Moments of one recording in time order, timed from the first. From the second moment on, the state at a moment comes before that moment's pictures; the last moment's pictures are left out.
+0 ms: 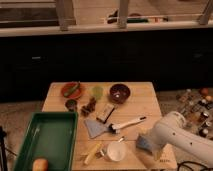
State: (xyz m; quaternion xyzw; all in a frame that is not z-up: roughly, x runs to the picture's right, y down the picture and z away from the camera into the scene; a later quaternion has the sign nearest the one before) arm 0.236 0.302 0.742 -0.29 -0.11 -0.16 0.94
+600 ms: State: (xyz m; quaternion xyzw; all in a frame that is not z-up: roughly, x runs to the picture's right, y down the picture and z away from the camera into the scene) arm 0.244 0.303 0.749 -0.28 -0.11 -0.02 0.95
